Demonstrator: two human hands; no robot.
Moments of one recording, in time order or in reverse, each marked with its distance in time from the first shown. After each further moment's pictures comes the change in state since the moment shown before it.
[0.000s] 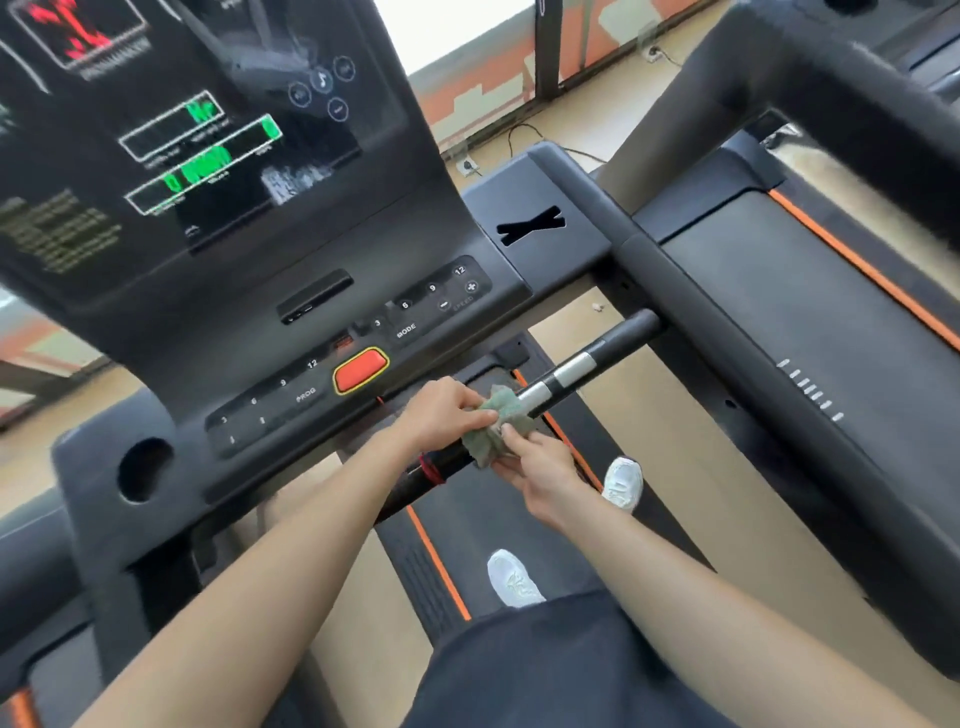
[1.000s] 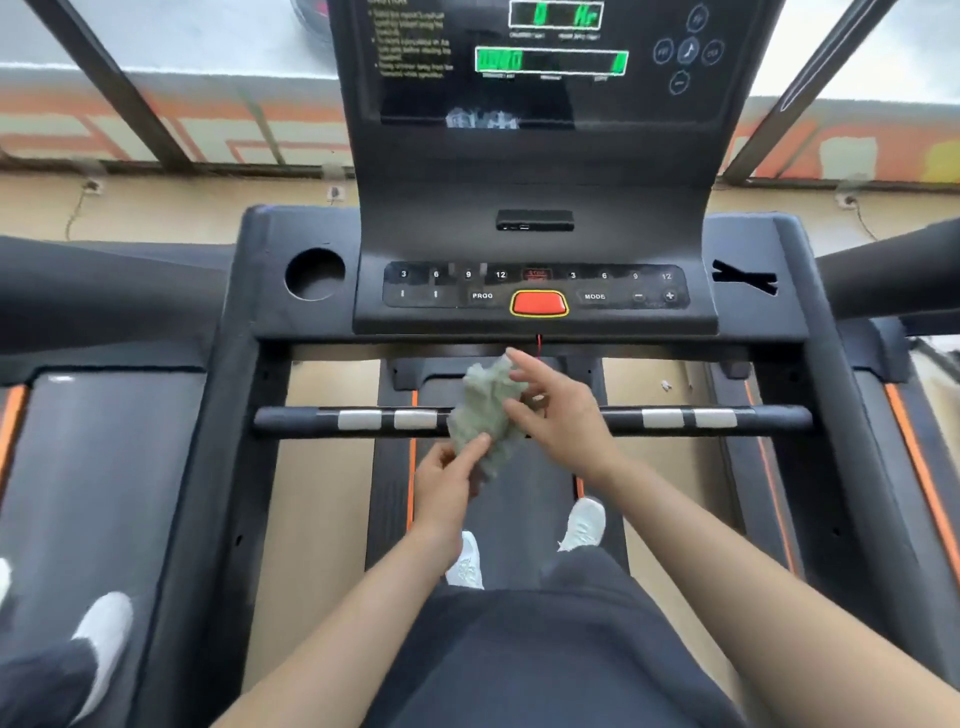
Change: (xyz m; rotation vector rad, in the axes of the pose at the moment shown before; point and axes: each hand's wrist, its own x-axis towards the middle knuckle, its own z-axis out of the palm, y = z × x) left_hand -0.169 -0.048 0.119 -1.723 0.820 -0.543; right_hand -0.034 0.022 0.094 -1.477 -0.563 -0.815
